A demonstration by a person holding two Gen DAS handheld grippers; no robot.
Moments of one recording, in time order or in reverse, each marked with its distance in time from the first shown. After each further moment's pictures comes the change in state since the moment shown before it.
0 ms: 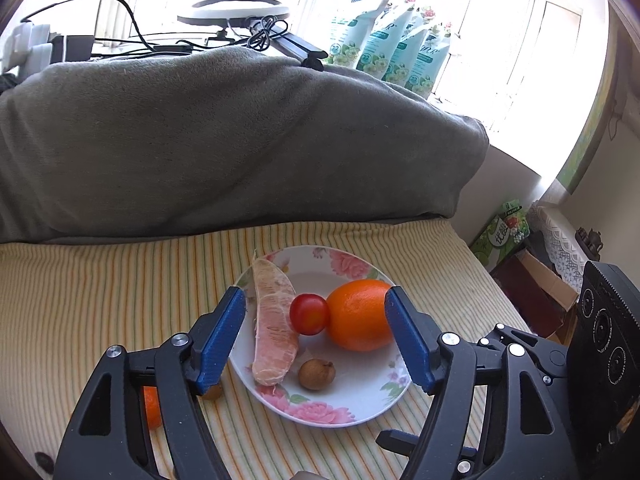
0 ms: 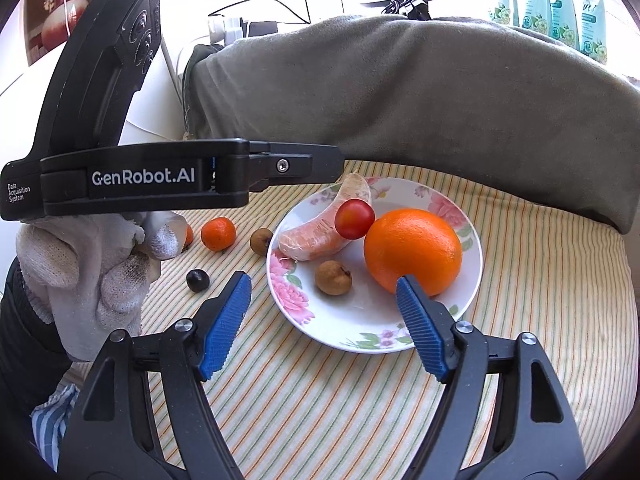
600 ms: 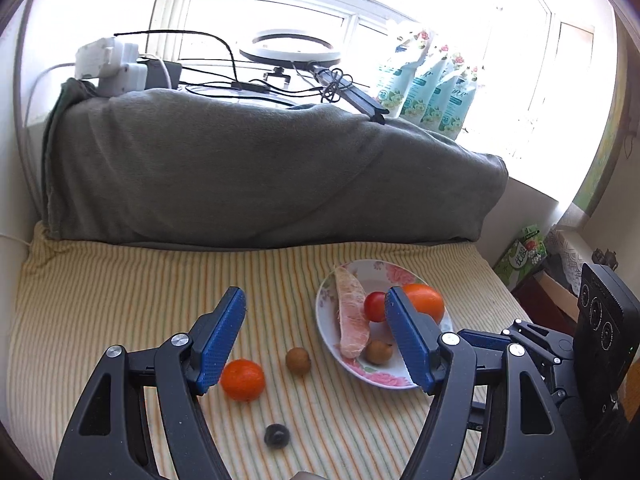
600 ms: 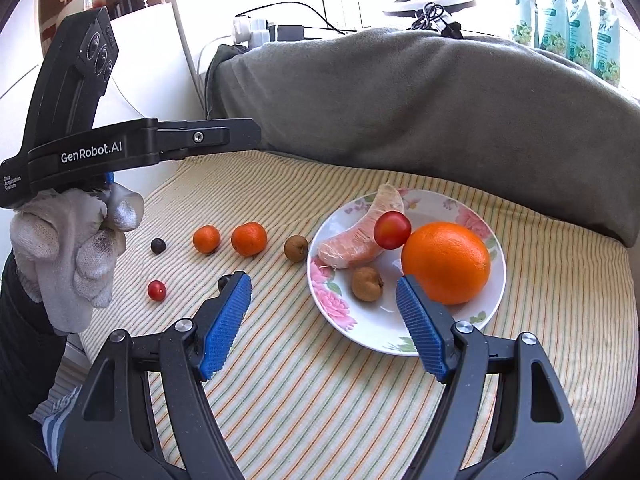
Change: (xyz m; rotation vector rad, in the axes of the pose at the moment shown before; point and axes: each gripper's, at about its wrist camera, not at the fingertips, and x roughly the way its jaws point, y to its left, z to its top) left arm -0.075 0.051 -0.010 -0.043 -0.103 0.115; right arm -0.005 0.029 0.005 -0.045 -0.011 0.021
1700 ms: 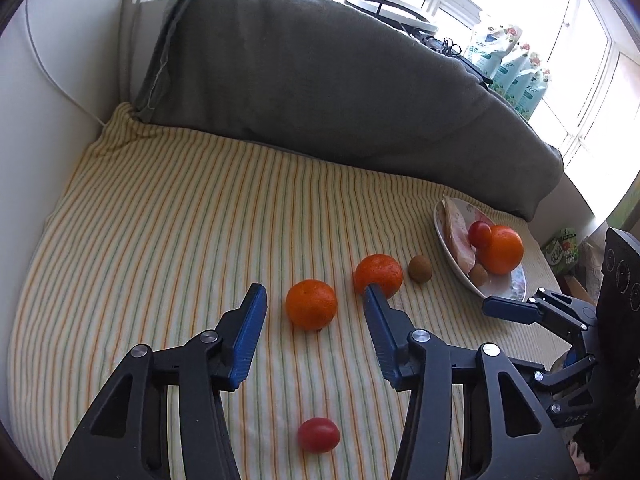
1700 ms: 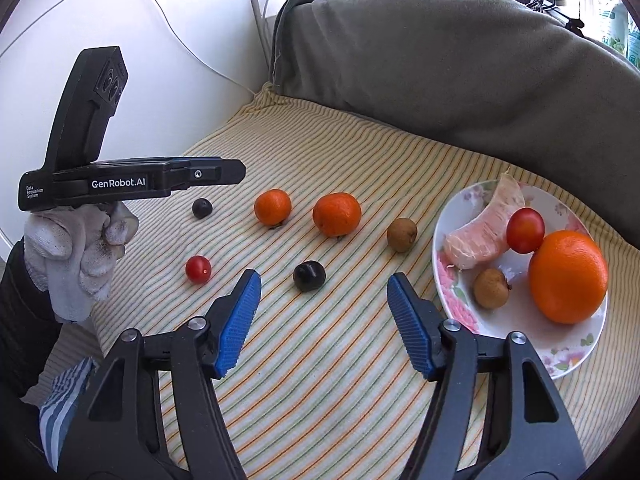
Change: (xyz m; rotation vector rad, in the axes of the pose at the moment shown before) left arm -0.011 0.096 -0.077 -0.170 0.126 0.098; right arm 0.060 0.067 -0.002 -0.124 0.123 0.129
